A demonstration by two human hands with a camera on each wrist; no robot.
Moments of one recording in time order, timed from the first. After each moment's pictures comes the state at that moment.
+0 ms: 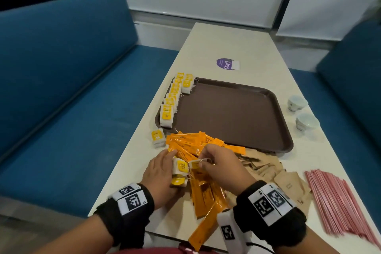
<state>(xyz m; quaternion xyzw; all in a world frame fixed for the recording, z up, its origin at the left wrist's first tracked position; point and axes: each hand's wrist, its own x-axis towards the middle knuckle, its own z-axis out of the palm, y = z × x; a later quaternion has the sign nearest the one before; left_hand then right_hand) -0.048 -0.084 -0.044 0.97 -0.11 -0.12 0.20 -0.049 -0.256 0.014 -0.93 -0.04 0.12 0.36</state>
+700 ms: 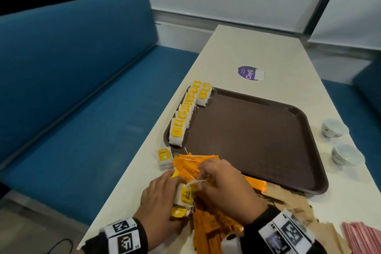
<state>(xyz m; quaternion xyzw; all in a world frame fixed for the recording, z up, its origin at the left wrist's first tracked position) -0.035 -0.076 -0.059 0.97 -0.09 -0.10 0.20 0.001 -0.252 0.013 -0.93 -0.18 0.12 0.29</state>
